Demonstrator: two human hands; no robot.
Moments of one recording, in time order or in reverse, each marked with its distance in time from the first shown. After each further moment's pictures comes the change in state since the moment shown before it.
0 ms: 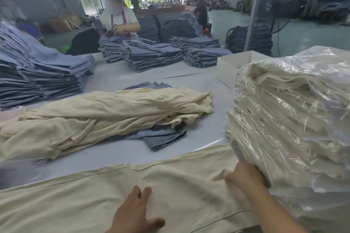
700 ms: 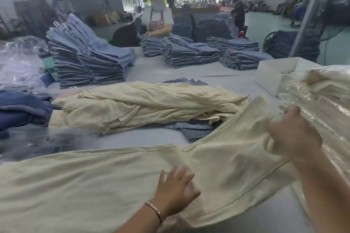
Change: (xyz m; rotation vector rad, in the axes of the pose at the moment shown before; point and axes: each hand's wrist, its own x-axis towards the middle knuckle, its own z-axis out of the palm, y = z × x) left_hand 0.000 -0.022 0.002 0.042 -0.032 0.116; right_hand -0.098 -0.079 -0.133 0.300 0.392 -0.217
